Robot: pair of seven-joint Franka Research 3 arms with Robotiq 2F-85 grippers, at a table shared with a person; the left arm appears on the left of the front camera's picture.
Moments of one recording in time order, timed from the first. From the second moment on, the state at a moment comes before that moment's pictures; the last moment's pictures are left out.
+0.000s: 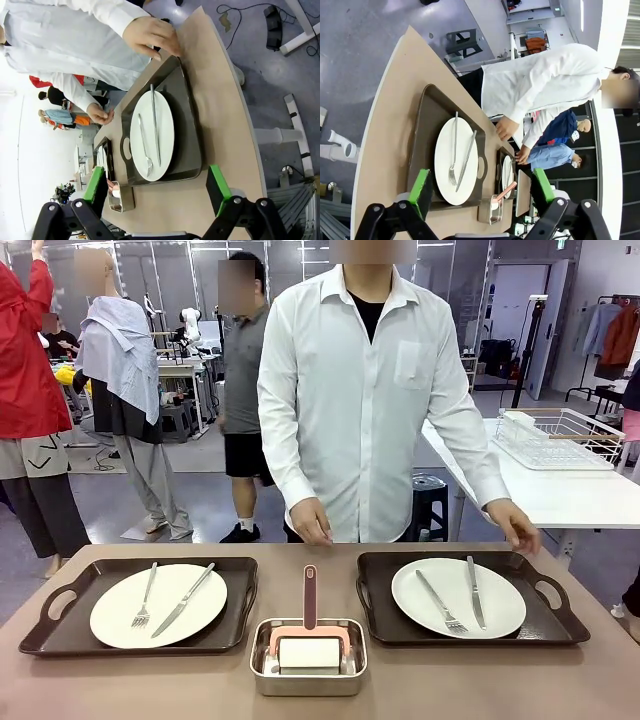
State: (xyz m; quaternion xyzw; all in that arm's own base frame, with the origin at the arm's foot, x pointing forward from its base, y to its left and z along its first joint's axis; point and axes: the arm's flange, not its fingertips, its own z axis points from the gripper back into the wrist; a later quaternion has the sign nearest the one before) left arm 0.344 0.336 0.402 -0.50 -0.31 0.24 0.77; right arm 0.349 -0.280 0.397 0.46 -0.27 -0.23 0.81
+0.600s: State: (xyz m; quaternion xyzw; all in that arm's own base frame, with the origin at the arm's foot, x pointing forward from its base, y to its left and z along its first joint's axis) left arm 0.344 0.336 0.402 -0.50 -0.31 0.24 0.77; right arm 0.349 -0.280 0.397 0.46 -0.27 -0.23 0.81
